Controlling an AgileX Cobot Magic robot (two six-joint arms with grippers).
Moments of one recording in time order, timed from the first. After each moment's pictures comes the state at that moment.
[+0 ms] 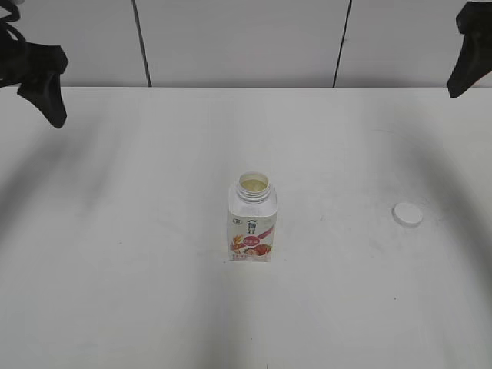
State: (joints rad) left arm -0.13 1.71 -1.46 0.02 1.22 -0.13; right arm 0.09 1.62 -1.47 0.20 1.22 0.02
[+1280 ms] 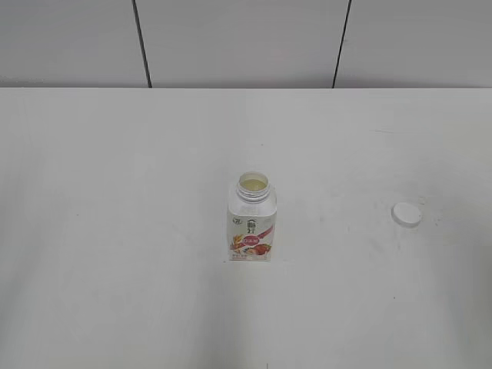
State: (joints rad) left arm -0.13 0.50 -0.78 0.07 1.22 -0.13; right arm 0.09 0.73 -0.84 0.17 1.22 -0.09
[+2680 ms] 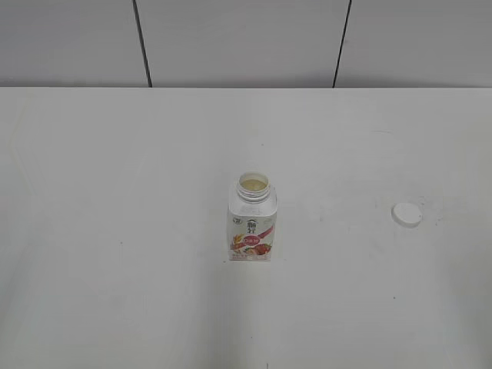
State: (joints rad) left arm -0.13 -0.01 -0.52 0.06 1.06 -0.04; right arm 0.09 -0.01 -0.52 0.11 1.10 -0.22
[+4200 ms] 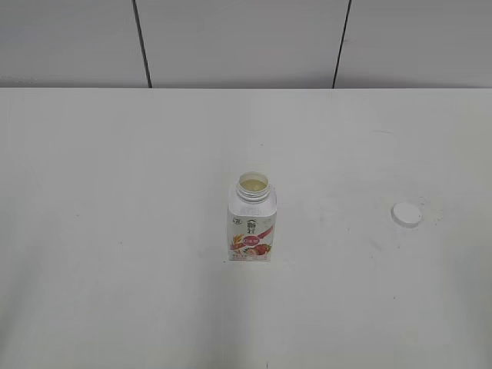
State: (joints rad) left arm -0.06 -0.01 -0.52 -0.06 1.06 -0.04; right arm 0.09 -0.01 -0.52 0.06 1.10 -0.13
